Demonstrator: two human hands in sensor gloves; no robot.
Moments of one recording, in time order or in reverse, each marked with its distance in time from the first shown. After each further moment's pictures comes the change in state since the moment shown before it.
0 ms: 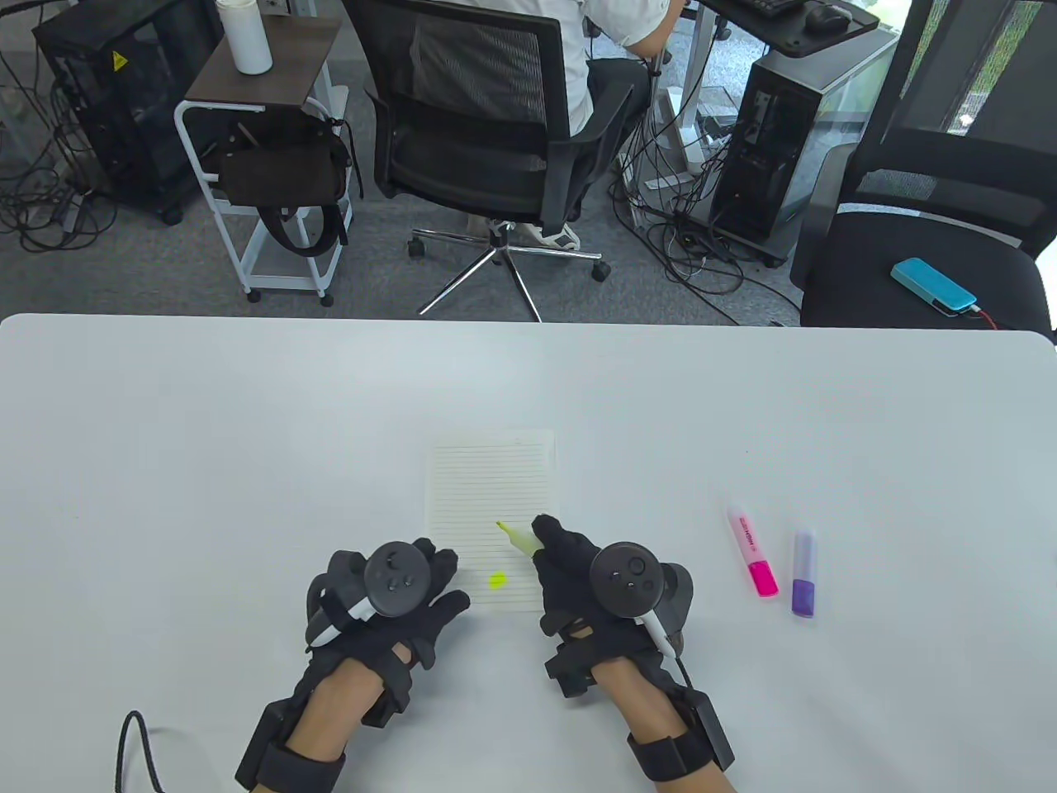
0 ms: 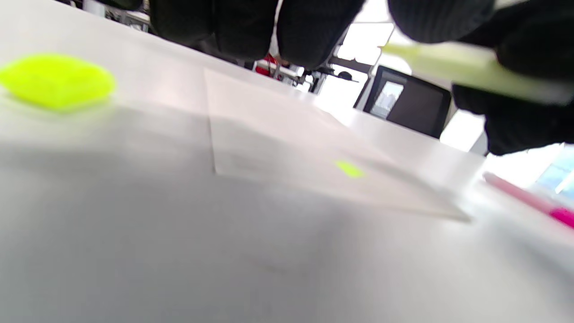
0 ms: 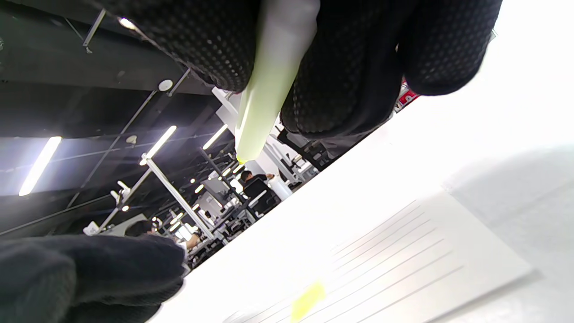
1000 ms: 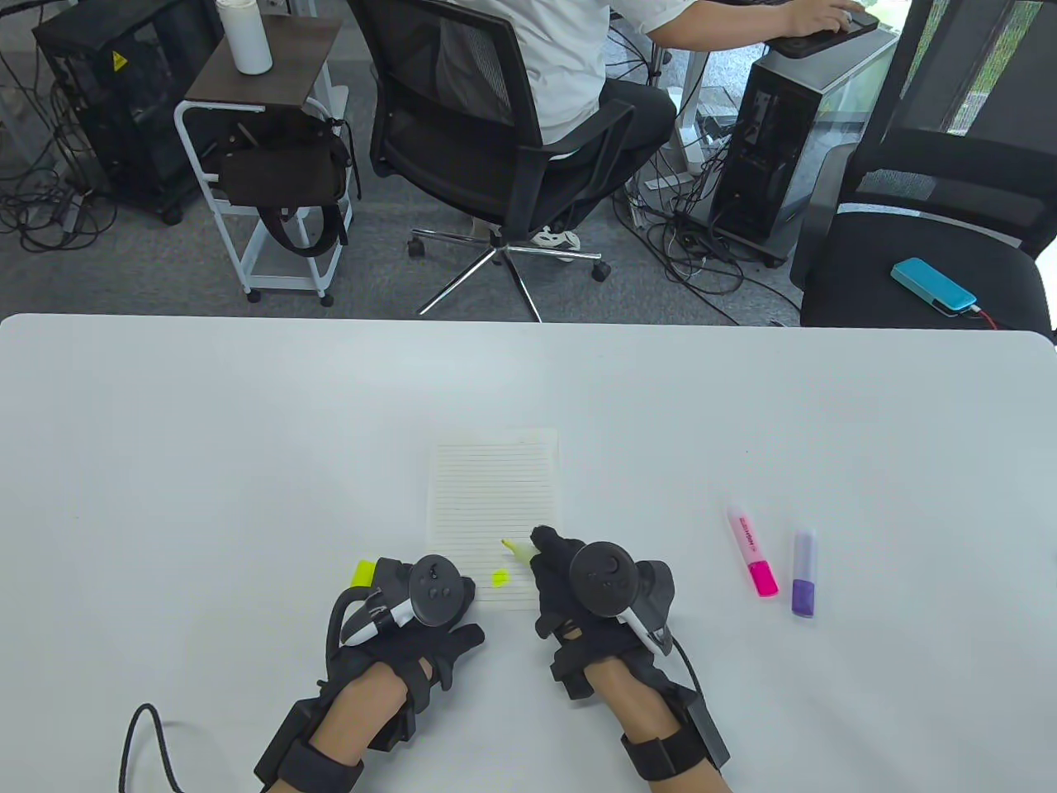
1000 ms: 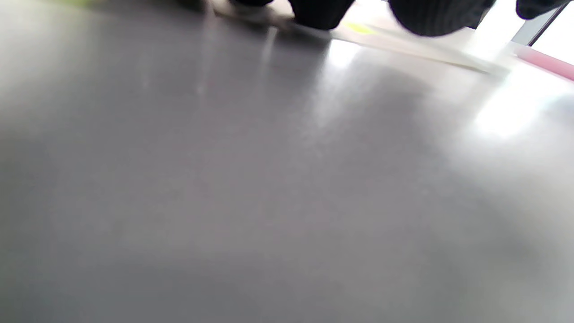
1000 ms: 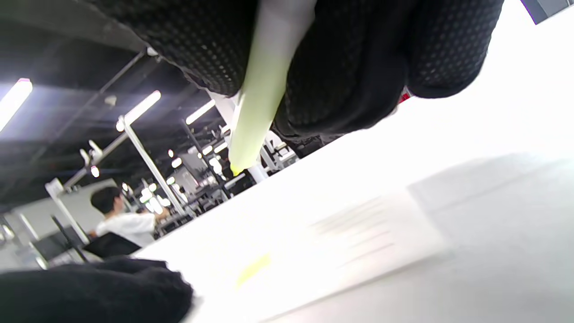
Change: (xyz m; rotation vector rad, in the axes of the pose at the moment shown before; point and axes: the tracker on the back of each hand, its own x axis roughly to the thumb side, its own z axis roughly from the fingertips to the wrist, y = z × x) left_hand 0.020 -0.053 -0.009 -0.335 0.025 -0.136; right_hand 0.003 0.006 -0.001 0.026 0.028 0.105
